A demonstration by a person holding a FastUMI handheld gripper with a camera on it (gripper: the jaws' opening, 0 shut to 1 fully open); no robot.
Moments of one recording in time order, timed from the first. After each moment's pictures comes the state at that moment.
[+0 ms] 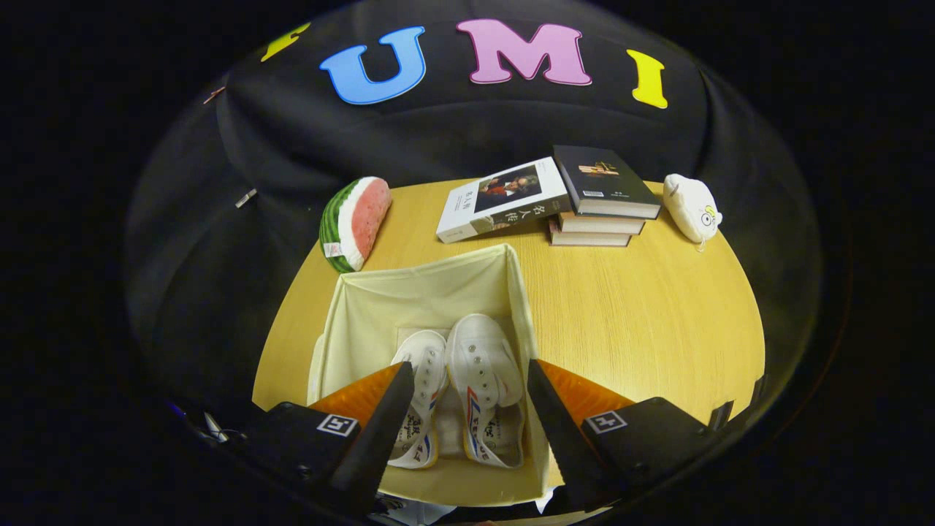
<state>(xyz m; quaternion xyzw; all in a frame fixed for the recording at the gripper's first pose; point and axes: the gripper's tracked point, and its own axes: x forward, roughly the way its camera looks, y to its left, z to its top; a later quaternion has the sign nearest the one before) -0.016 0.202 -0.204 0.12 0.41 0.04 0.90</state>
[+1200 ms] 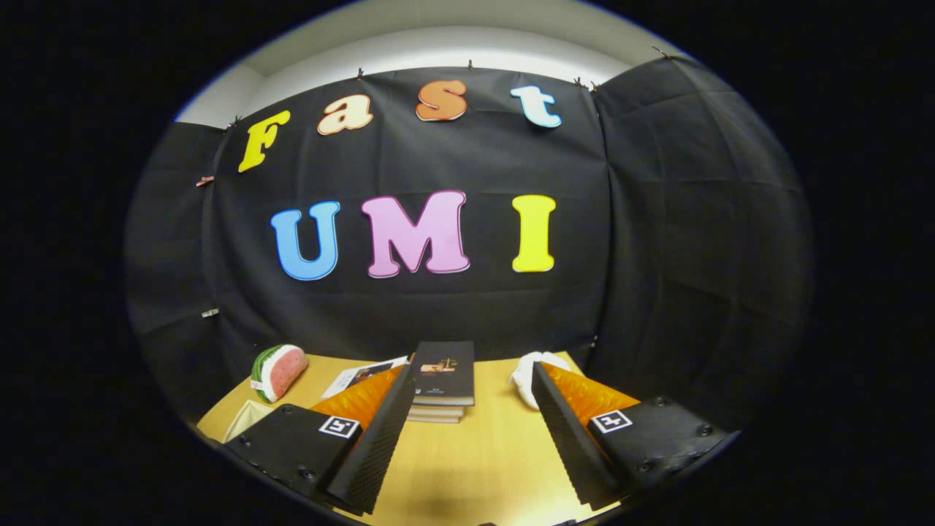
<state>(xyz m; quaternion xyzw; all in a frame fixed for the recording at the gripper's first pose) -0.011 -0.133 -0.012 0.05 0.07 -0.07 0.99</state>
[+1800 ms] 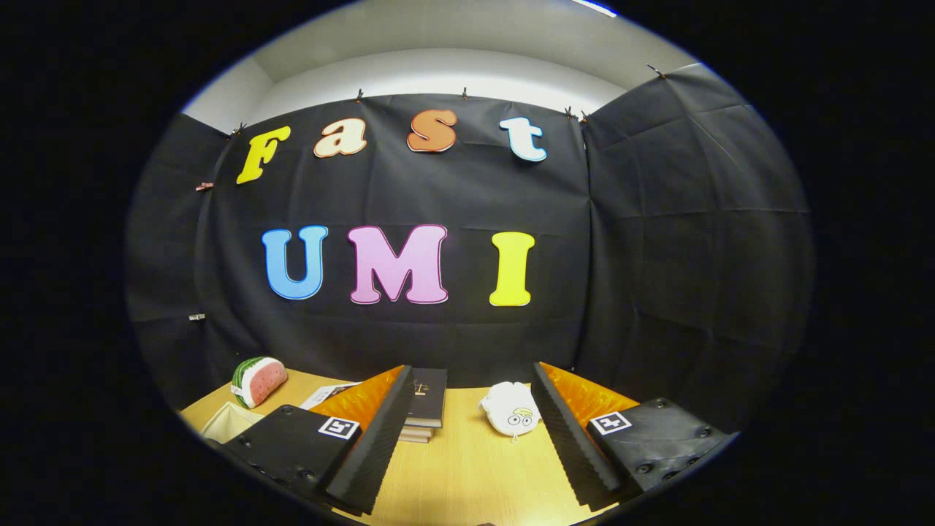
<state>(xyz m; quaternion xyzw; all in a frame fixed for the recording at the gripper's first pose) -0.022 -0.168 -0.001 0.04 0.03 -0.09 0.99</state>
